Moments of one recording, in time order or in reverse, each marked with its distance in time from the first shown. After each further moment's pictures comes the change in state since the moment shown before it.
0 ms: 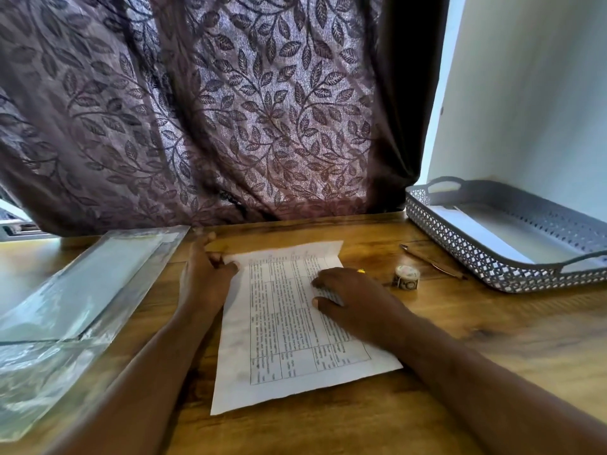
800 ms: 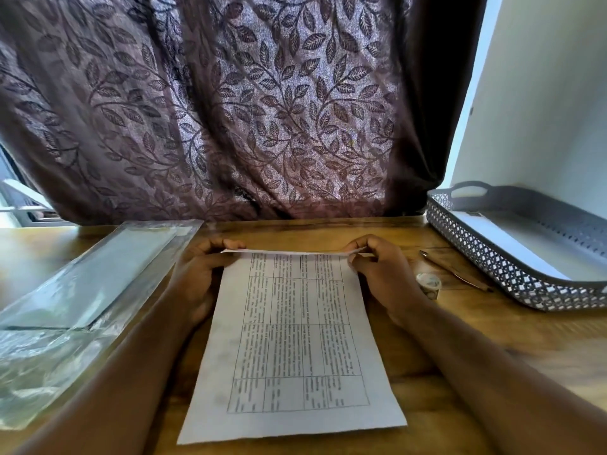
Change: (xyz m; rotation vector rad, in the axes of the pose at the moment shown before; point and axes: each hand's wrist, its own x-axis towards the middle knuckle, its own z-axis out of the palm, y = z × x) left_hand 0.005 -0.004 -0.022 -0.822 -0.301 -0.175; right_hand 0.041 0.022 0.000 0.746 0.365 0.248
